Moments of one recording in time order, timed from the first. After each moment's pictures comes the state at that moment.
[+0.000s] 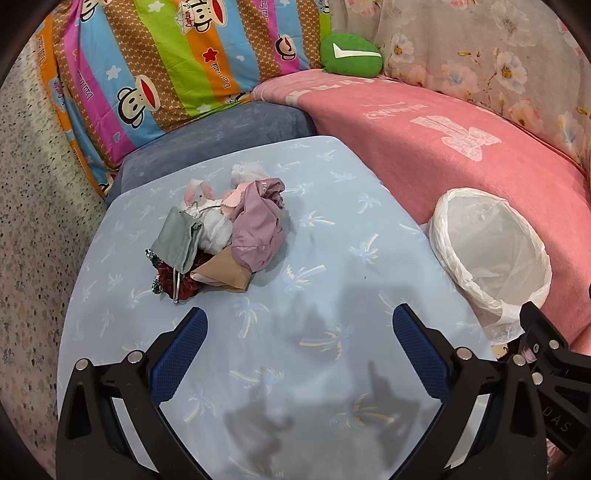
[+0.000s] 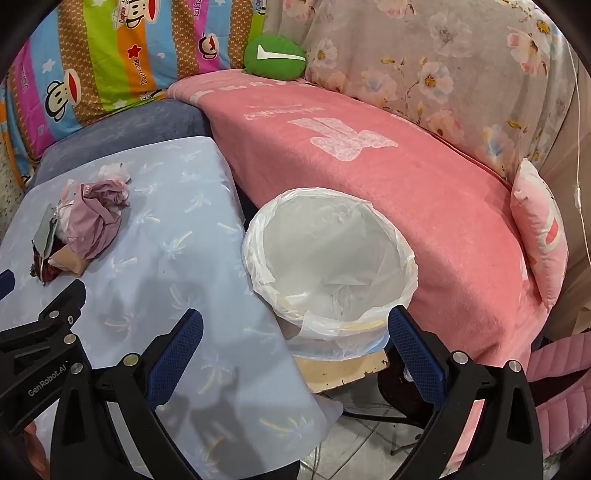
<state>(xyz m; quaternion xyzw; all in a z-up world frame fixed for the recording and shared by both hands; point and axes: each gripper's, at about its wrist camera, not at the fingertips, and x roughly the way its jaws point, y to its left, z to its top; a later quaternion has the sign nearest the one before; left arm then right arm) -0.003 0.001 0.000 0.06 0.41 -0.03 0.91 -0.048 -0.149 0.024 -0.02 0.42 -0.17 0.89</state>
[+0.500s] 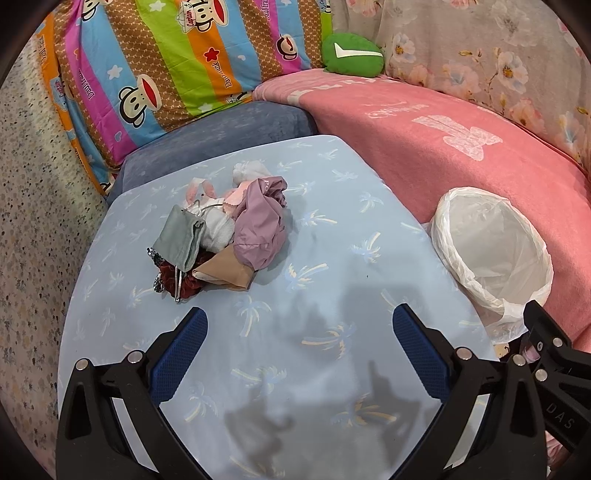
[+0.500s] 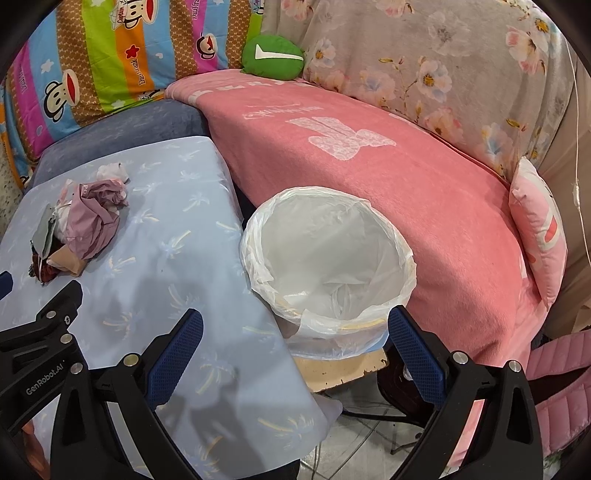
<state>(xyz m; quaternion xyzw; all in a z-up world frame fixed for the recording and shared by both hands) -0.003 0.001 0.000 0.06 0.41 -0.03 0.91 -0.048 -0.147 0.019 -0.02 0.42 -0.17 0.89</state>
